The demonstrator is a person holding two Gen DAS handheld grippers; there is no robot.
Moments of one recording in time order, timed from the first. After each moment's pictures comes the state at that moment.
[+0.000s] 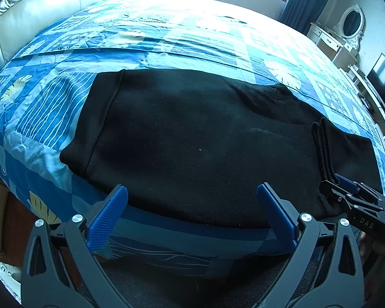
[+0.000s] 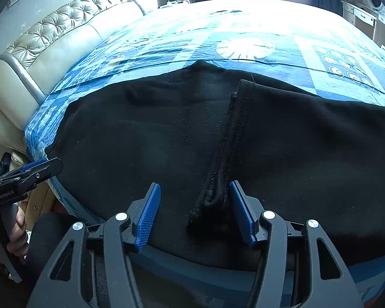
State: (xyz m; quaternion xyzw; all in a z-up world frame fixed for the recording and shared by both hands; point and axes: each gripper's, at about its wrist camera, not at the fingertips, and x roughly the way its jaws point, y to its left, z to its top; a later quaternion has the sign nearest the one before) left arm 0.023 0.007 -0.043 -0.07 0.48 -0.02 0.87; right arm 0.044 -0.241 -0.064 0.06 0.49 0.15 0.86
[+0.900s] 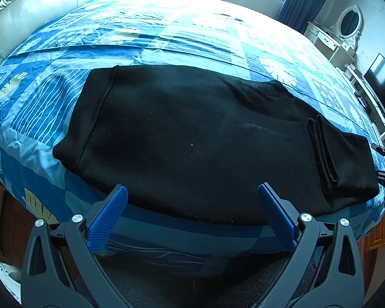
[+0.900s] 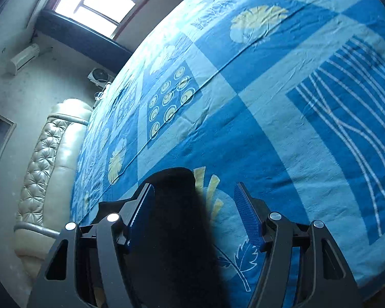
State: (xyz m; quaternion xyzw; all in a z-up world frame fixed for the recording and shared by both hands) left arm 0.022 0.002 -0.047 -0.08 0.49 -0.03 0.87; right arm 0.070 -0.557 -0.088 0.43 0.42 0.04 0.80
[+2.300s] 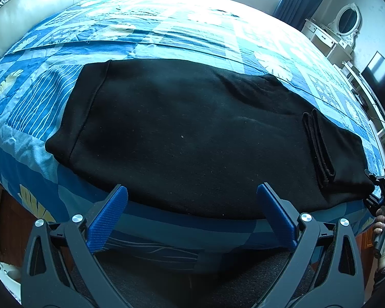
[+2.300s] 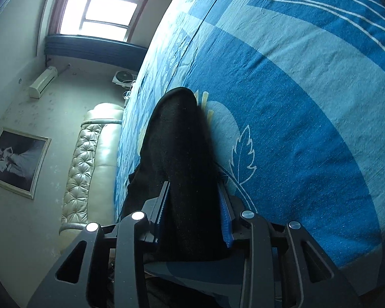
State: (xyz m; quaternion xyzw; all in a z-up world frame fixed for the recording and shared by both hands) left arm 0.019 -0.005 -0.049 -0.08 0.50 -0.04 0.86; right arm 0.003 -0.532 -0.130 0.51 0.40 0.09 0.76
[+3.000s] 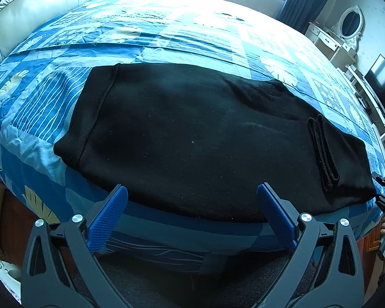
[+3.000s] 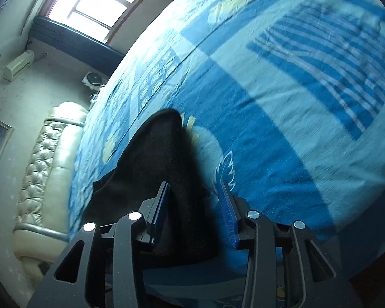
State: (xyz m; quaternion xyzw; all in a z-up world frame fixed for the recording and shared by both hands) left arm 0.020 0.003 -0.047 -0.08 0.49 -0.02 0.87; right arm -0.005 -0.518 -0.069 0.37 0.40 -0.05 0.84
